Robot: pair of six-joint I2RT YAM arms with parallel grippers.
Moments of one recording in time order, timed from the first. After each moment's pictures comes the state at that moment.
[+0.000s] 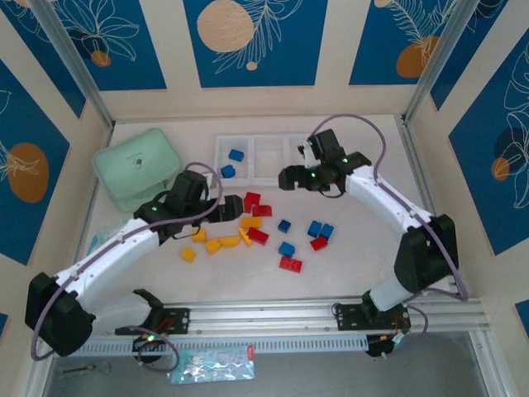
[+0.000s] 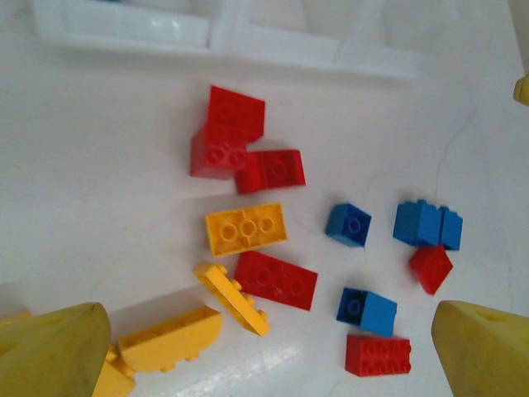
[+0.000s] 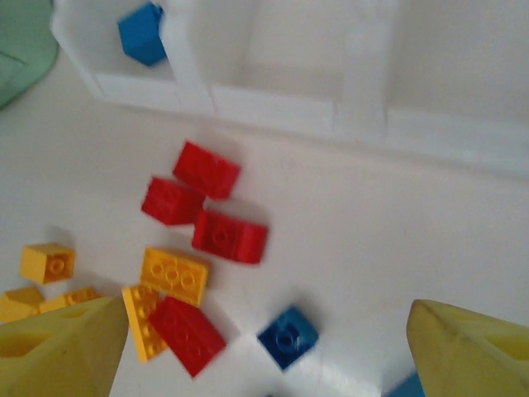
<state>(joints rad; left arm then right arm) -0.62 1.16 0.90 -0.53 0.13 -0.63 0.43 1.51 1.25 -0.74 -0.24 0.37</state>
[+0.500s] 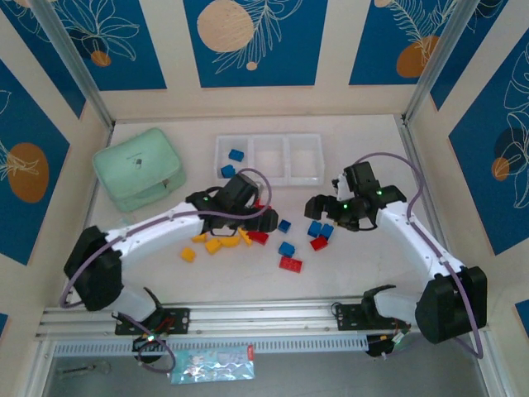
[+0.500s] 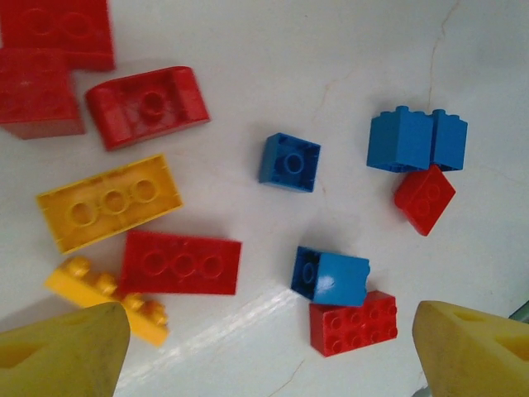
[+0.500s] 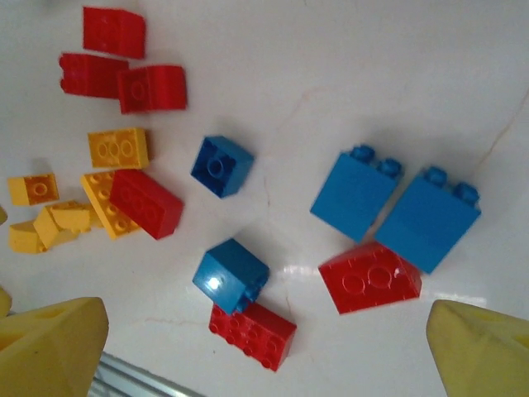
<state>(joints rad) -0.86 1.51 1.11 -0.56 0.09 -0.61 0.26 1.19 0.91 -0.87 -0.39 0.47</state>
